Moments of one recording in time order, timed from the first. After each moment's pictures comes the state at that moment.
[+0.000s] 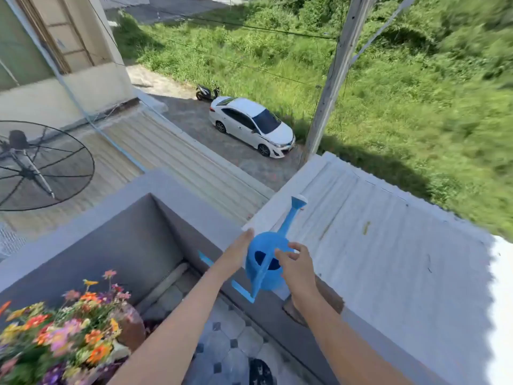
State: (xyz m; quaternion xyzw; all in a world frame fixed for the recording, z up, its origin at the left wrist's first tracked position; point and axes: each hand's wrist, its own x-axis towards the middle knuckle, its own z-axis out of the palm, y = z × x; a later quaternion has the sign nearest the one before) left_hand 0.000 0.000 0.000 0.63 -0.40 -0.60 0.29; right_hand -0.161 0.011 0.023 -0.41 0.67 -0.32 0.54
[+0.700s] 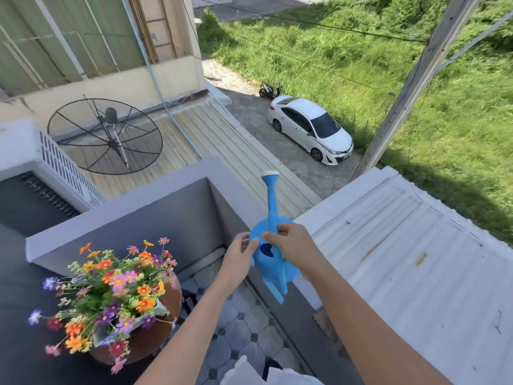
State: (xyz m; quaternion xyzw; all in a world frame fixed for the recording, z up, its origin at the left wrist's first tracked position) left_hand 0.047 0.068 -0.005 0.70 -0.29 -0.44 0.49; right_hand -0.082 -0.009 0.086 -0.64 0.49 -0.14 0.57
